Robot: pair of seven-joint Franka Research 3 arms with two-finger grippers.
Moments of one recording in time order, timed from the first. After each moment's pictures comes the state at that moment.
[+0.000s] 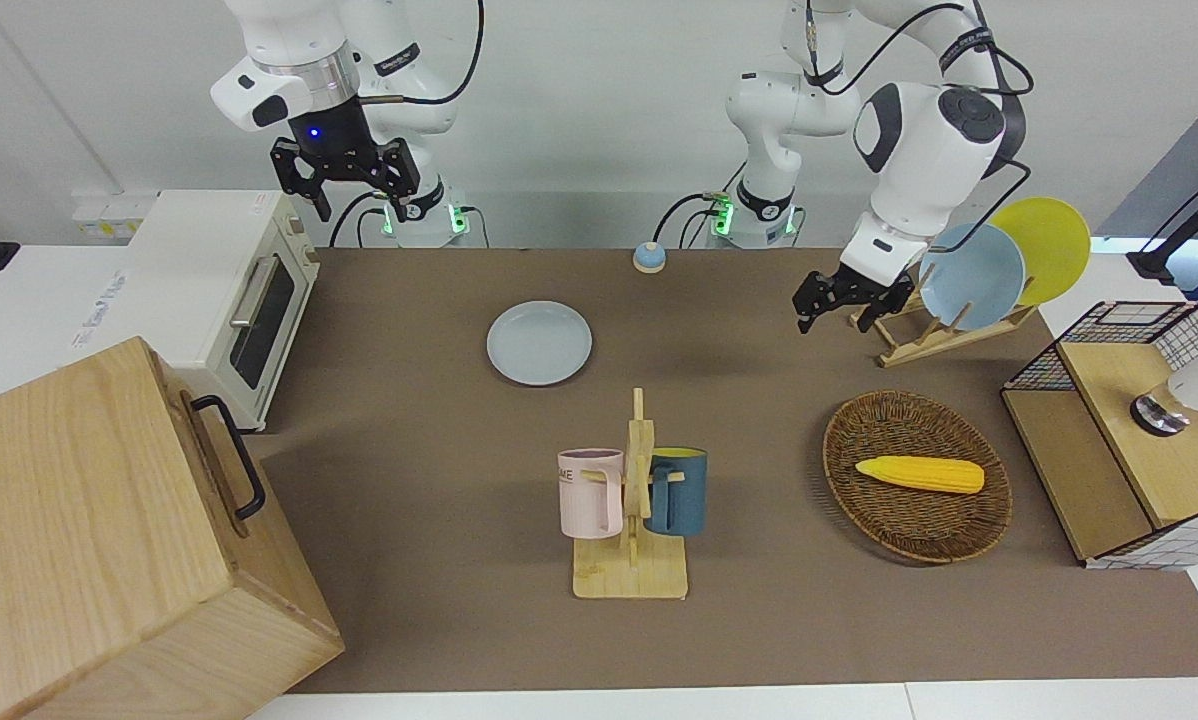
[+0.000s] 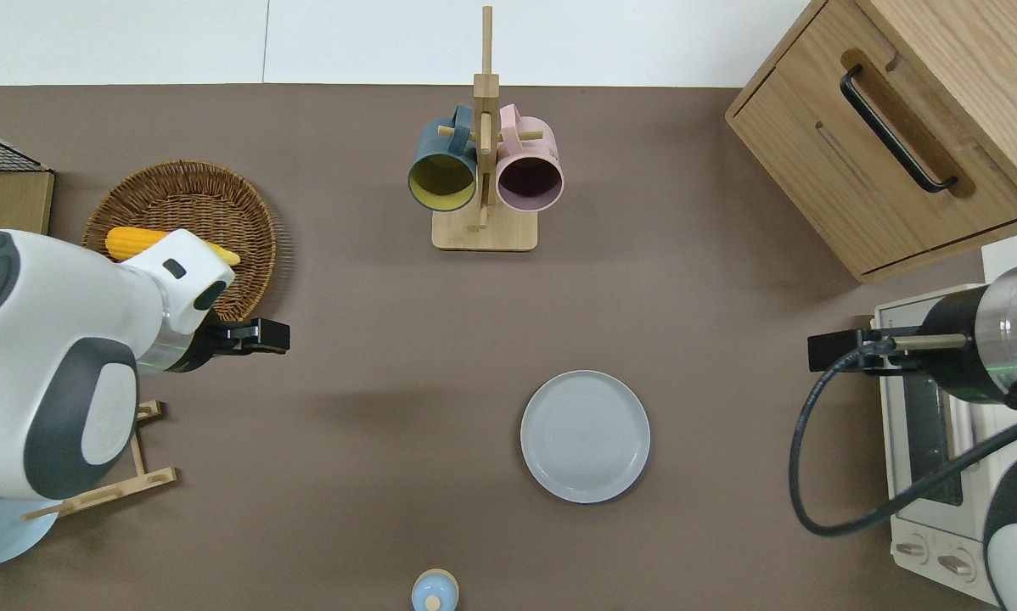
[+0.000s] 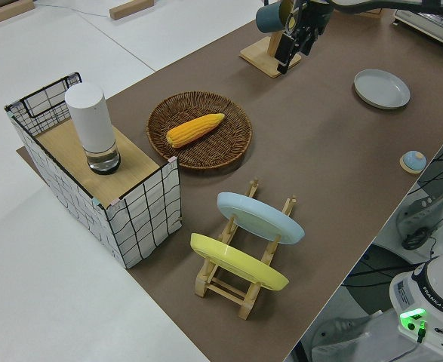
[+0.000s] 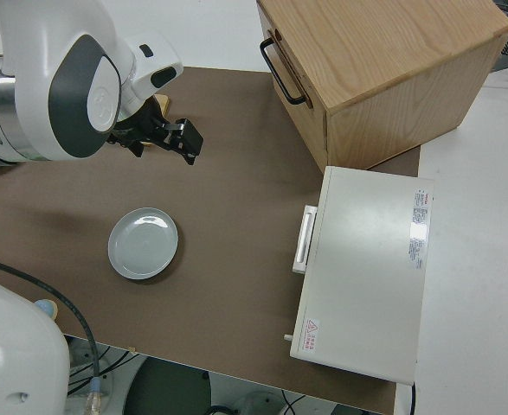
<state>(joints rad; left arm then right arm) -0.18 -0.10 0.06 -1.91 -0.02 1.89 -0.09 -0.25 -0.12 0.37 -1.63 0.05 1.51 0.17</state>
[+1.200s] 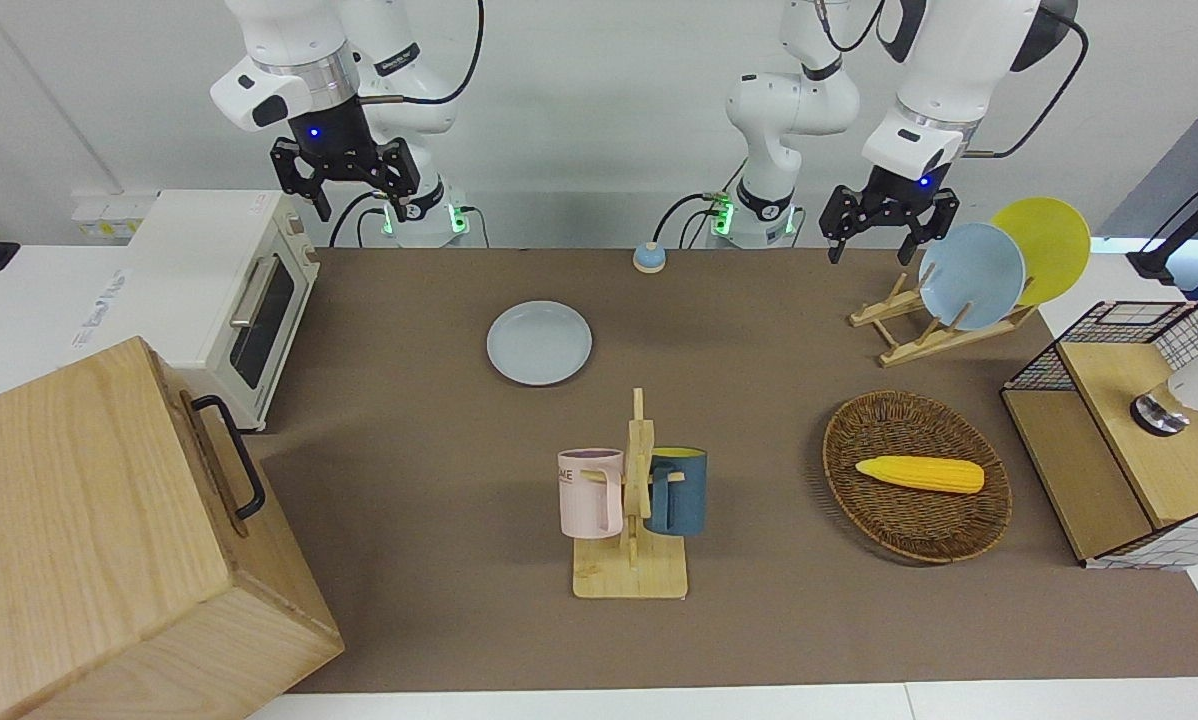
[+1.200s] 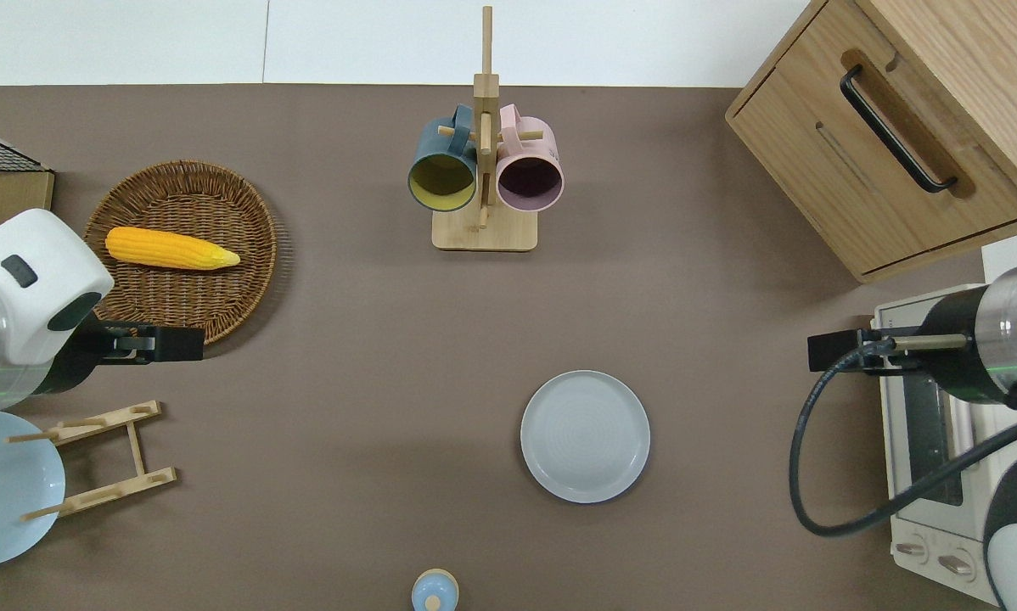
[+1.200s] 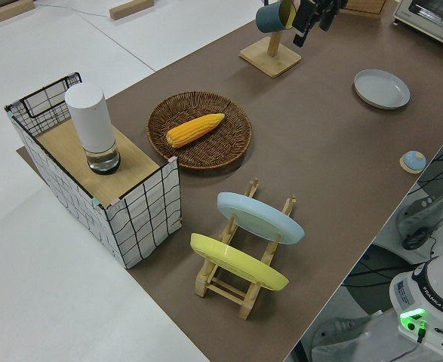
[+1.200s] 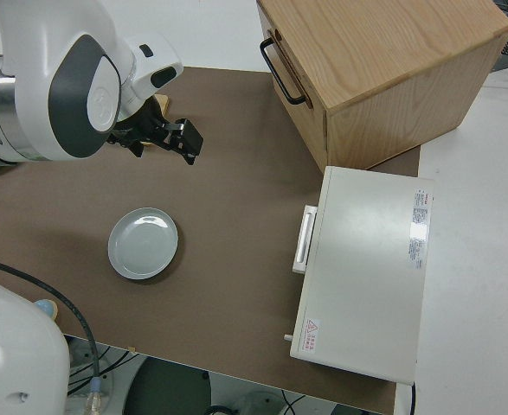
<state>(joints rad) -0.14 -0.16 0.00 -1.81 0.00 1.75 -0.06 -0.25 -0.12 0.37 -1.63 0.05 1.51 0.17</state>
